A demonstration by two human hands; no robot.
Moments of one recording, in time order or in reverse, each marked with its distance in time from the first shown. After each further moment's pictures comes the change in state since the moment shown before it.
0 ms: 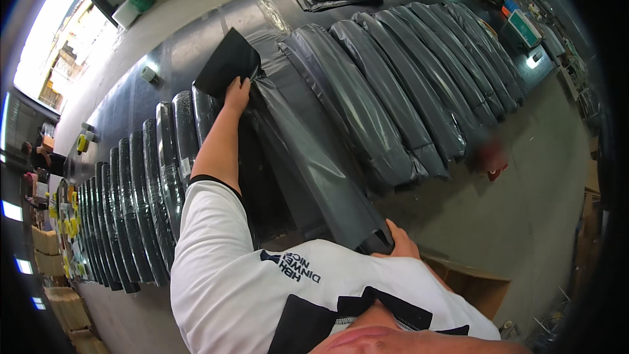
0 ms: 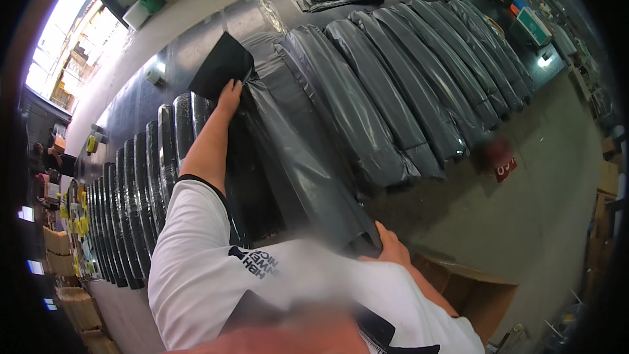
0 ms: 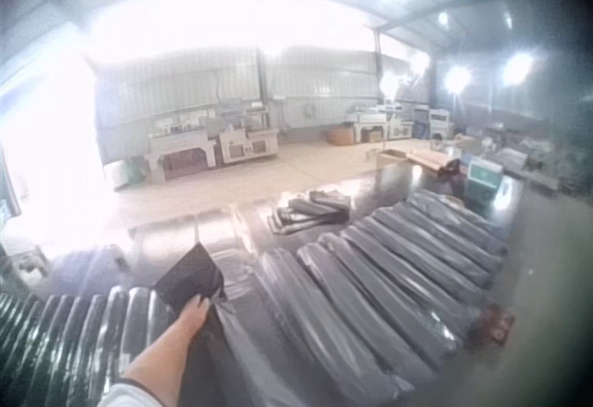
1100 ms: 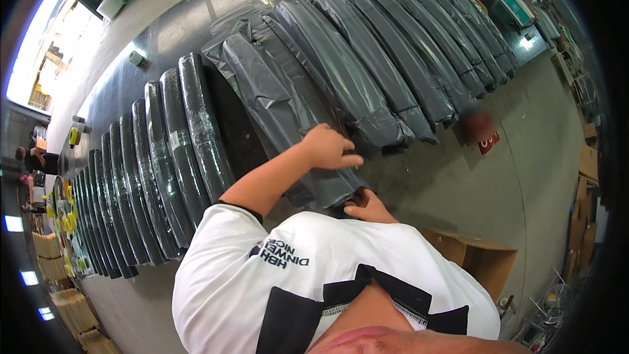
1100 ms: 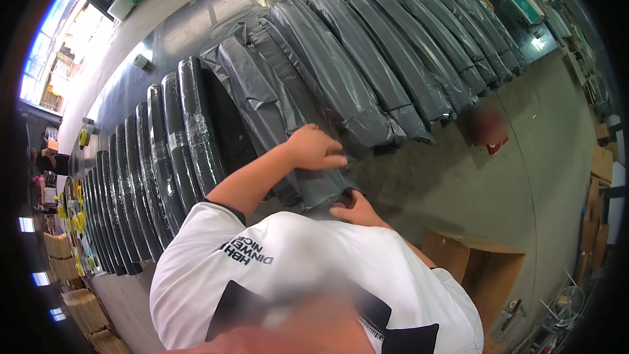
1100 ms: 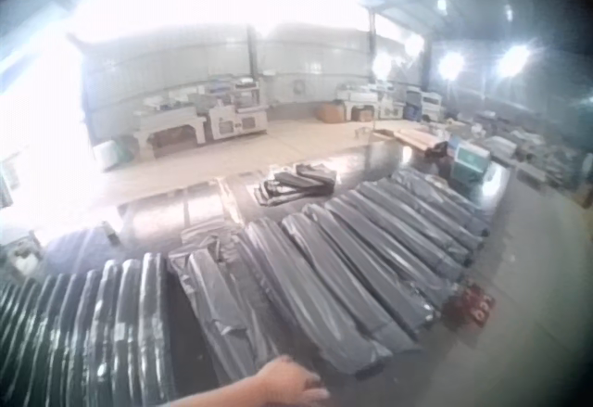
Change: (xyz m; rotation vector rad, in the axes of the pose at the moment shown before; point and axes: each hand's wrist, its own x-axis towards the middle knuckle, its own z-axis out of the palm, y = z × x) left_hand -0.257 0.269 0.038 0.309 -0.988 0.754; right_hand 0.040 0.015 0.070 1.199 -0.274 -0.166
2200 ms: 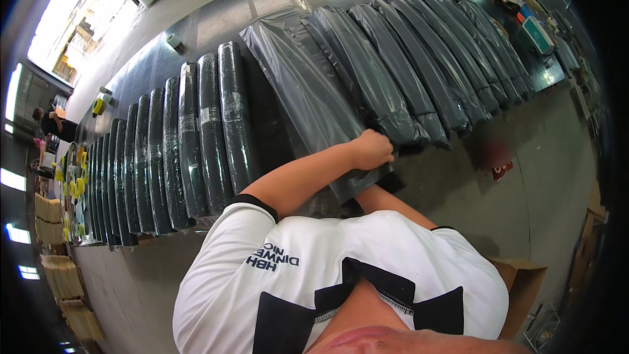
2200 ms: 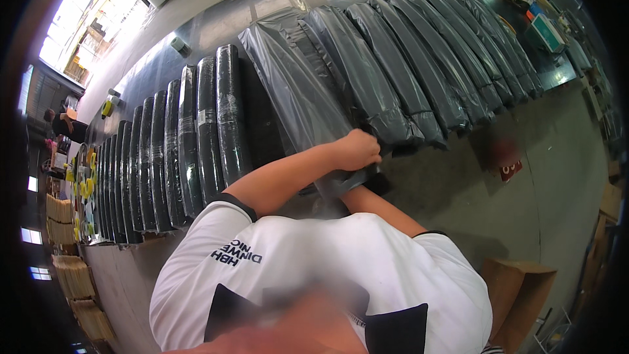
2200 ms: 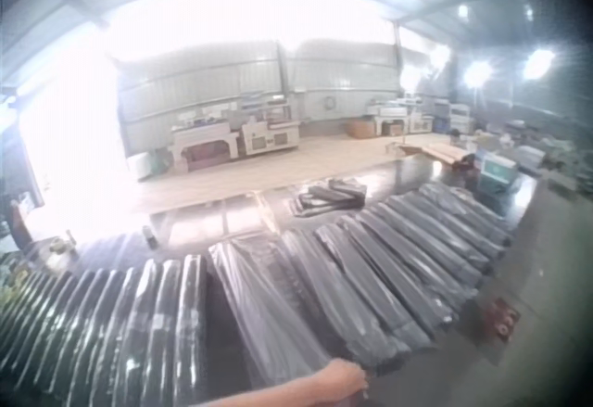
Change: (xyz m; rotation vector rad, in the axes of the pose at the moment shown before) left_hand 0.017 0.048 0.024 -0.022 0.112 0.053; right_hand 0.094 0.031 0.039 -1.586 -0.009 -0.258
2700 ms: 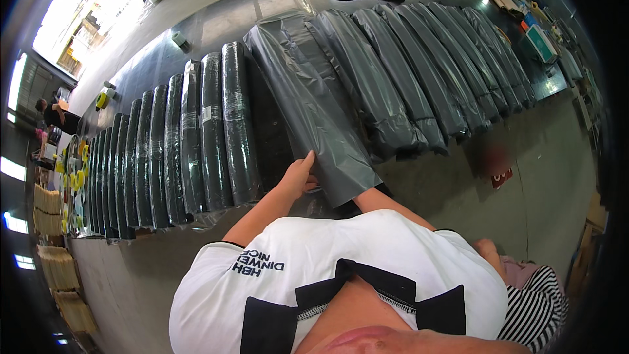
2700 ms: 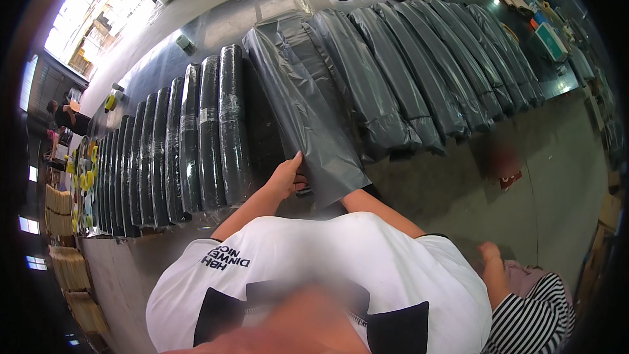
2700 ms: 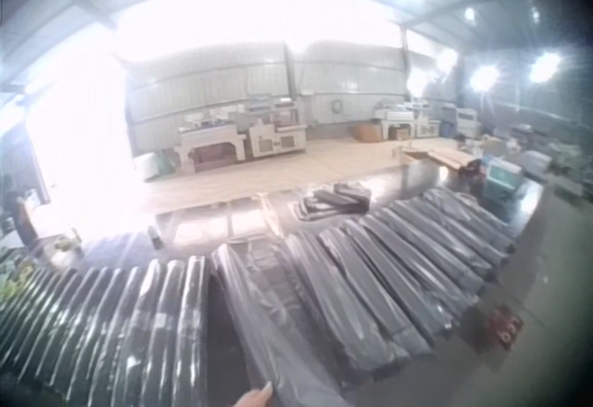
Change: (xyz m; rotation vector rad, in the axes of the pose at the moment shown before) left_hand -0.143 -0.028 0.060 -1.608 0.591 -1.175; right_hand -0.015 0.001 -0.018 0.252 -0.026 -0.040
